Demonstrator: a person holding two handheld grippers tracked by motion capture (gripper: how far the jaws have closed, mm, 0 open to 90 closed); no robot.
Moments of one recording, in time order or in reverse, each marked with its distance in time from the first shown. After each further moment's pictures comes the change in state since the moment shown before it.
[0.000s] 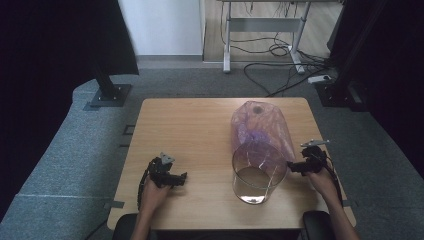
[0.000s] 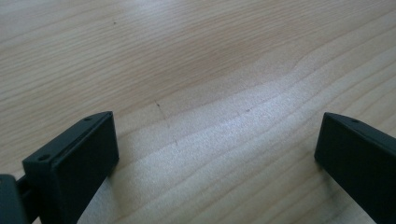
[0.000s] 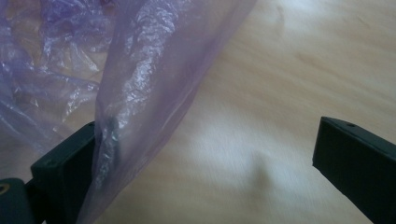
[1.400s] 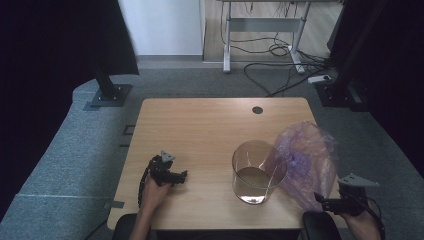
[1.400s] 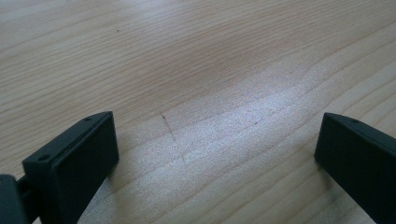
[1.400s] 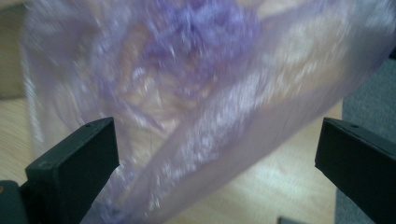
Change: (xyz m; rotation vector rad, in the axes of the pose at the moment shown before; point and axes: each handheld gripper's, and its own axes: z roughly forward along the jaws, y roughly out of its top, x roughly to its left) left arm 0.002 0.004 0.004 -0.001 0.004 -0.003; right arm 0.011 -0.092 -0.121 -0.102 -0.027 0.019
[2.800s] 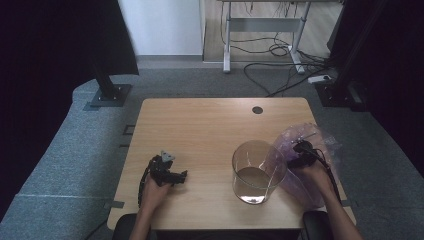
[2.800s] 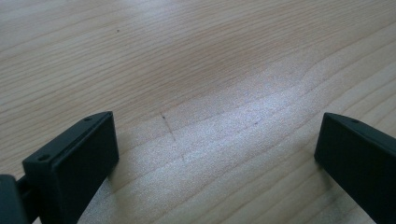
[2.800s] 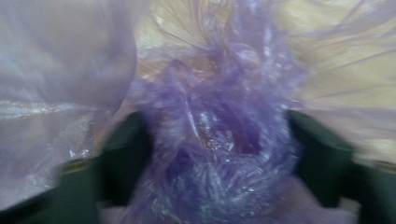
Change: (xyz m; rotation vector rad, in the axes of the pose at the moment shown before) left arm 0.000 0.000 0.000 0.000 0.001 -0.001; right arm -0.007 0.099 0.159 0.336 0.094 -0.062
